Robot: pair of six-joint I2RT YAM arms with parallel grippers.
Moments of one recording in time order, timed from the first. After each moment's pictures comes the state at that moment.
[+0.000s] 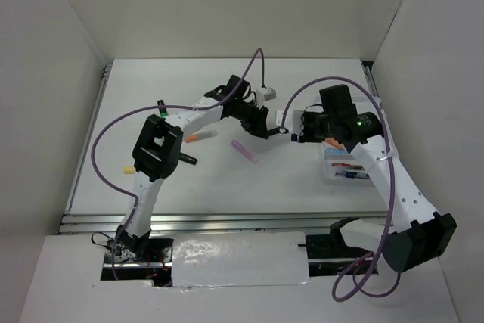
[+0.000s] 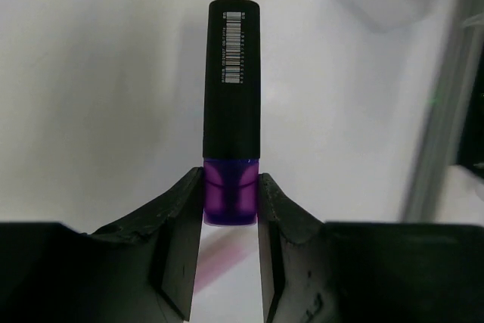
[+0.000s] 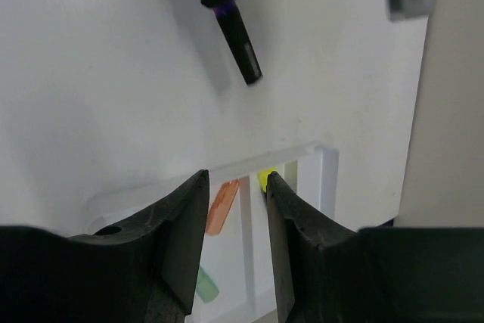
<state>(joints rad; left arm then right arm) -0.57 2.26 1.83 -0.47 0.71 0.15 0.28 1.20 1.27 -0.93 -0.32 -1.21</state>
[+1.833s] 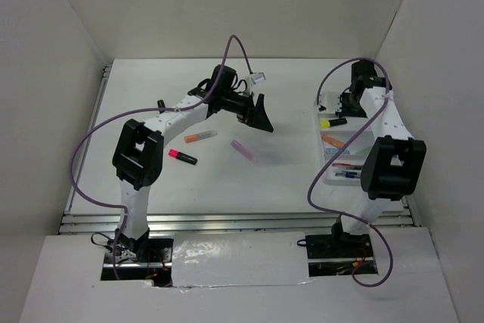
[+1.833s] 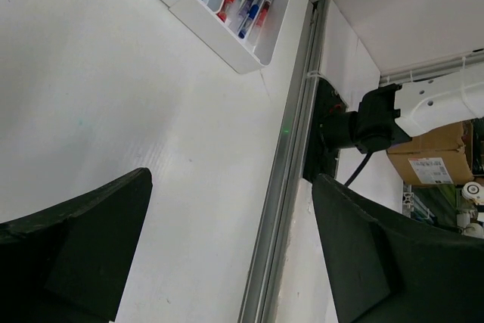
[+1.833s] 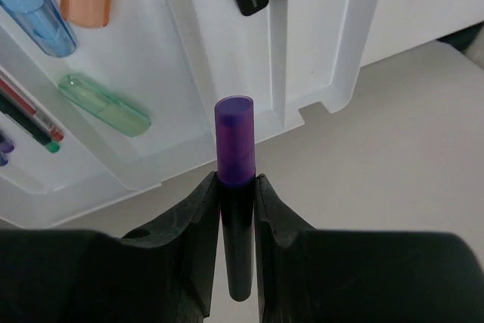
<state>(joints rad) -0.52 2.03 1.68 -0.28 0.97 -0.29 -0.11 1.67 1.45 -0.90 0.09 -1.58</state>
